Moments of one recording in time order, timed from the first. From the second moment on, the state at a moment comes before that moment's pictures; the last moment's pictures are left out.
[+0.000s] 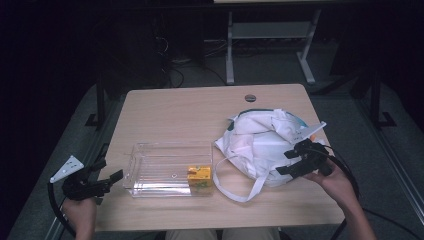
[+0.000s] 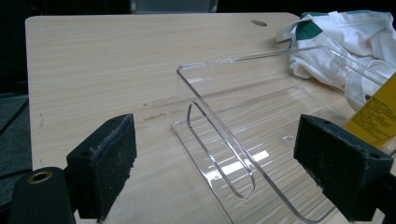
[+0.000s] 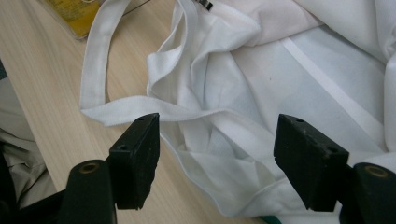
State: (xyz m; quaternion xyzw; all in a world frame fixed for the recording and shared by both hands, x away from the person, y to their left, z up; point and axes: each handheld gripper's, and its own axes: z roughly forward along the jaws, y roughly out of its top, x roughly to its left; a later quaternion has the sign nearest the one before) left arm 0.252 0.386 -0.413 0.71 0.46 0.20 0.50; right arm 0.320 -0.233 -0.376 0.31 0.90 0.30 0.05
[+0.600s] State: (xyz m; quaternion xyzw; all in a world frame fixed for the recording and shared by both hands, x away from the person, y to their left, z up) left arm 0.252 0.383 -0.412 0.71 0.45 0.20 0.50; right arm 0.289 -0.248 -0.395 0.33 0.89 0.32 0.06
